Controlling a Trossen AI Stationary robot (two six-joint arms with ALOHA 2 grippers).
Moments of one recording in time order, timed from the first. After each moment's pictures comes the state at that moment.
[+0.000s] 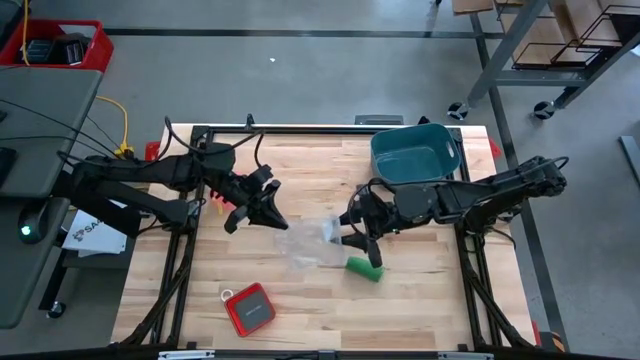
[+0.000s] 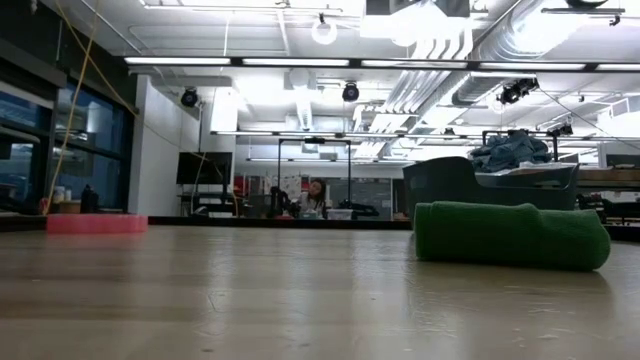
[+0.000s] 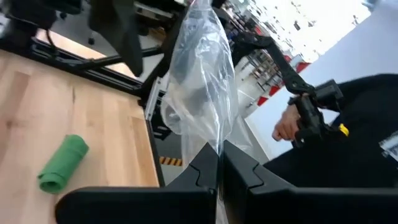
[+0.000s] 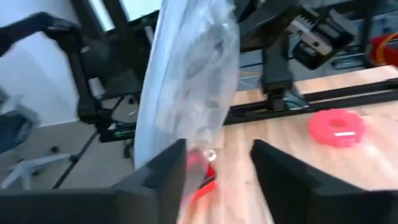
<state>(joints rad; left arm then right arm) -0.01 1.11 1.08 -0.14 0.54 -0.60 0.29 1.39 1.25 -0.09 0.12 0.28</state>
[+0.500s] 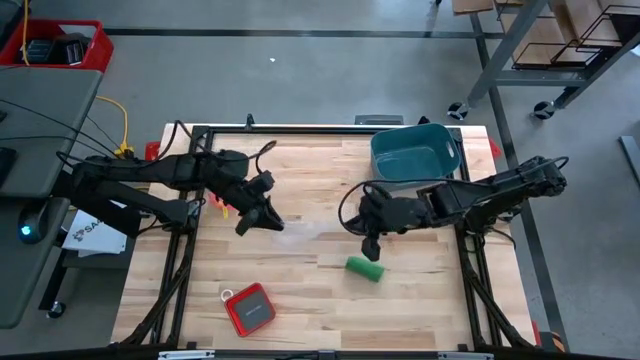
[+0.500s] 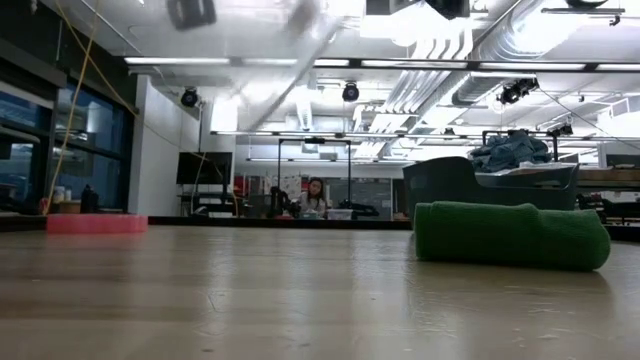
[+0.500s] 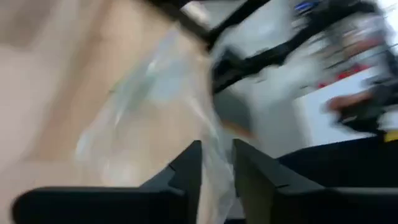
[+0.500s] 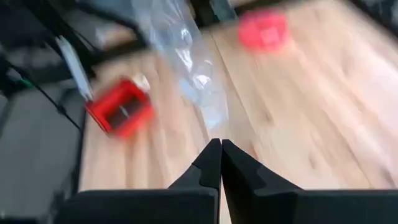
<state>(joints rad) 0.00 1.11 1.08 -0.51 0.40 -0.58 0.29 1.39 1.25 -0.51 0.28 0.47</state>
